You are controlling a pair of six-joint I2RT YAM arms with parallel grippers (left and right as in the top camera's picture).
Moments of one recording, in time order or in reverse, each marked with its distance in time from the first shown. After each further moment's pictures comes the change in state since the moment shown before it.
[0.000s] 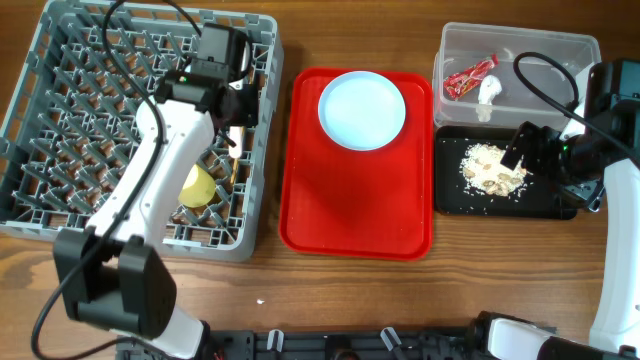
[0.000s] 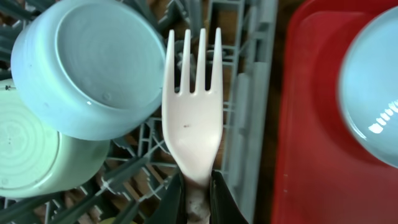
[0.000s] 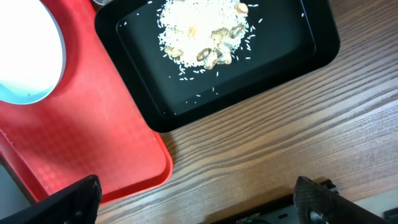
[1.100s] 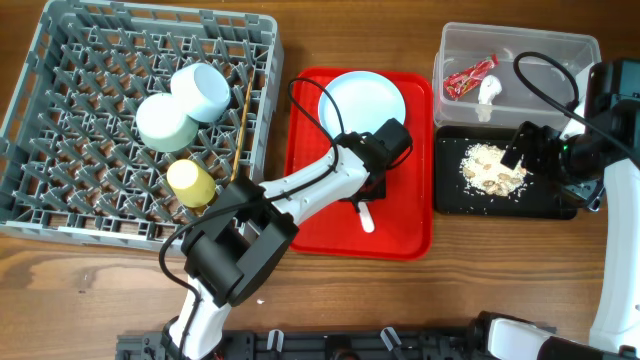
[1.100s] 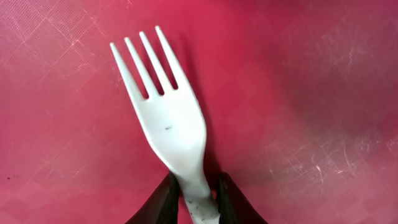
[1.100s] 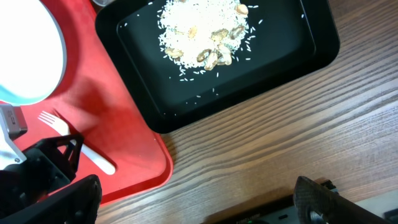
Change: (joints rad) left arm -0.592 0.364 0.003 0.067 0.060 -0.629; right arm 0.000 0.000 0.000 0.003 0.001 0.000
